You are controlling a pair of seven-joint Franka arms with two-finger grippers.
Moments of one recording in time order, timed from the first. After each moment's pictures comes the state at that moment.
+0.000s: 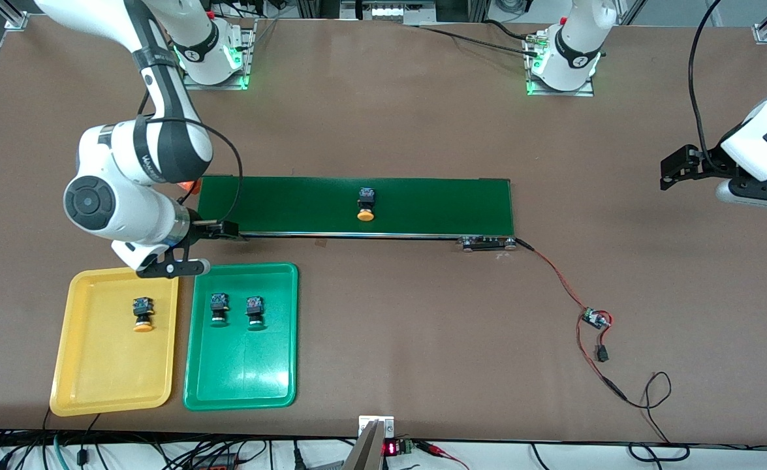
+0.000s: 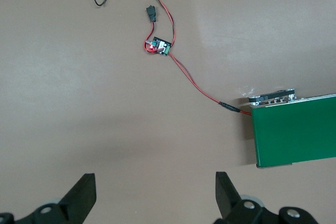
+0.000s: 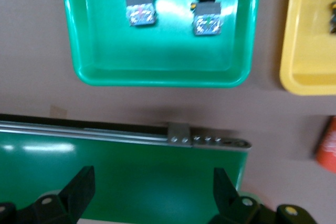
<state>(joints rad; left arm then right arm) -0.04 0.04 0.02 -1.66 0.02 1.69 0.12 0.44 0.41 -0.21 -1.68 0.17 1.91 0.13</state>
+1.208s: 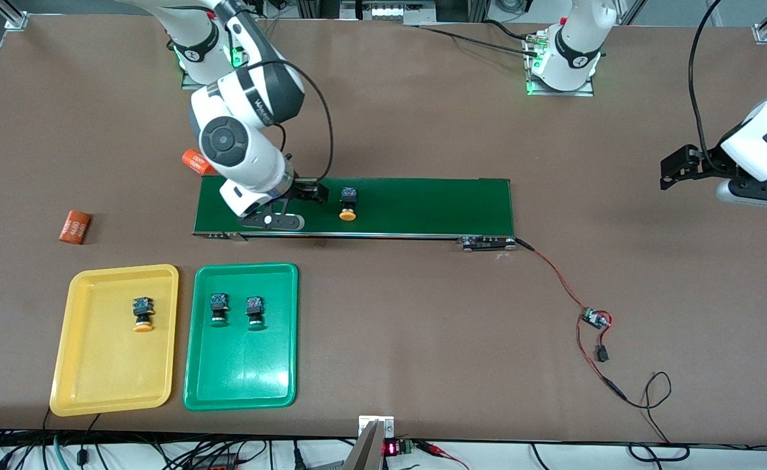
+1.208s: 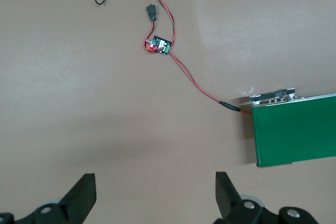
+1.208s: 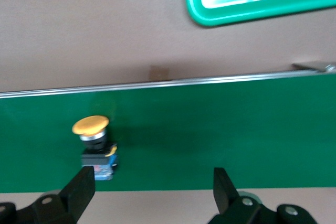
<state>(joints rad) -0.04 0.04 0.02 -1.66 0.02 1.69 0.12 0.52 0.34 0.04 -1.83 0.17 2.09 0.58</state>
